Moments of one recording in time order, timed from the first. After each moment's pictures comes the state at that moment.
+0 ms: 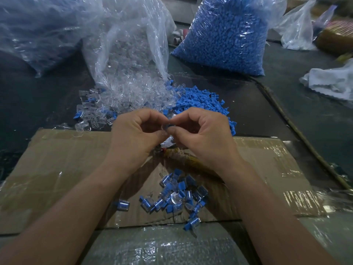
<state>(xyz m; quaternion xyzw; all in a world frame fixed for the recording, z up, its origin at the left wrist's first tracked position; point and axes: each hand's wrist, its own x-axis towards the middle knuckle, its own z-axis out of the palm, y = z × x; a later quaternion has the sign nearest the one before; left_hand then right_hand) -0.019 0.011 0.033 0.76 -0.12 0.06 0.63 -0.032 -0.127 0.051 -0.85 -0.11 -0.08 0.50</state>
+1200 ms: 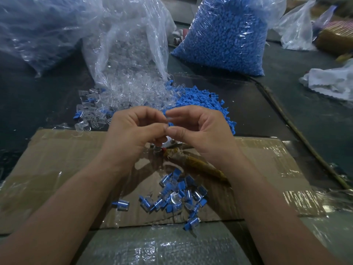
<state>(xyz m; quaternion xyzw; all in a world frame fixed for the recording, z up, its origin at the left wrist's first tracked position) -0.014 0.017 0.034 0.66 -0.11 -0.03 0.74 -0.028 -0.133 0.051 -0.79 -0.15 0.00 0.60</state>
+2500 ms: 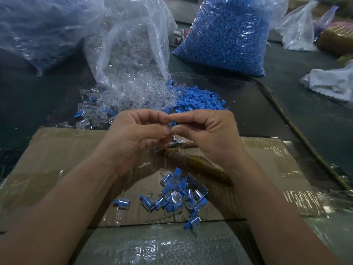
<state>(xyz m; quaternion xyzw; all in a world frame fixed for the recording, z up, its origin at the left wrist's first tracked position) -0.012 0.021 0.035 0.58 -0.08 -0.15 0.80 -0.023 -0.140 0.041 -0.79 -0.21 -0.12 0.56</state>
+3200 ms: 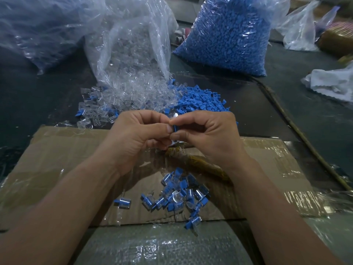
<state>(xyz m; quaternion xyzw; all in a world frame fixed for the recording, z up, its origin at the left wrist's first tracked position) -0.014 0.021 0.037 0.61 -0.09 -0.15 0.78 -0.026 -0.140 0.041 -0.81 -0.22 -0.12 0.53</state>
